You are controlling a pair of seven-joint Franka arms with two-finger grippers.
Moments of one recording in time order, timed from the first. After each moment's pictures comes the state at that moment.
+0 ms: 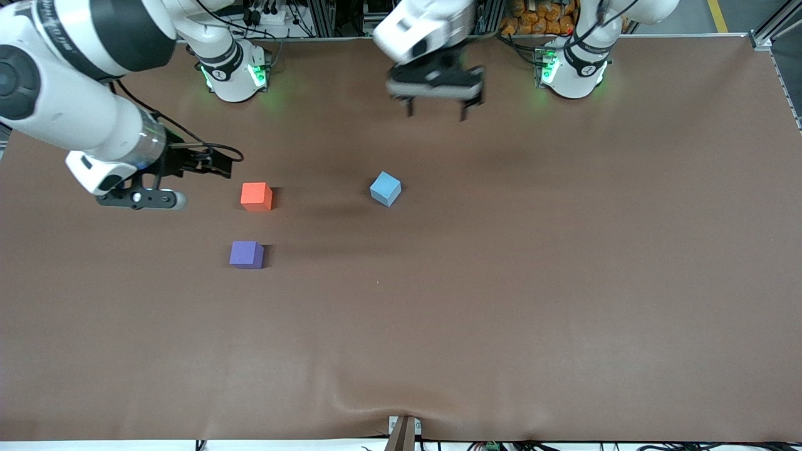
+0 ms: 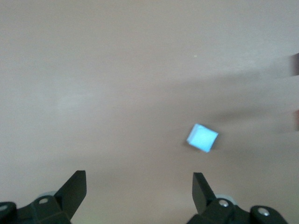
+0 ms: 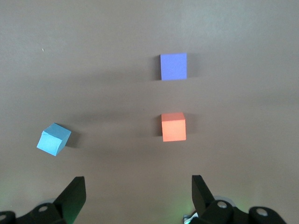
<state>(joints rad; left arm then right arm) -0.68 0.12 -0.17 -1.42 0.14 1.59 -0.70 0.25 0.11 0.03 -1.60 0.11 1.51 0.35</state>
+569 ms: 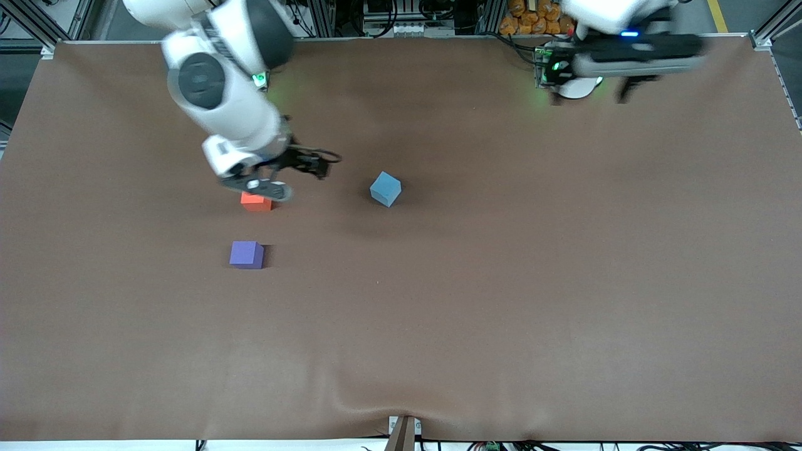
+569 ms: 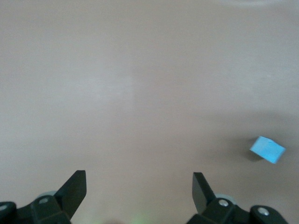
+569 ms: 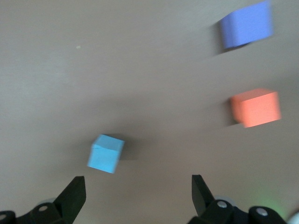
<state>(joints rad) -0.31 -0.06 -0.16 -1.43 0.13 1.42 -0.41 0.55 0.12 0.04 -1.85 0.16 1.93 0.83</state>
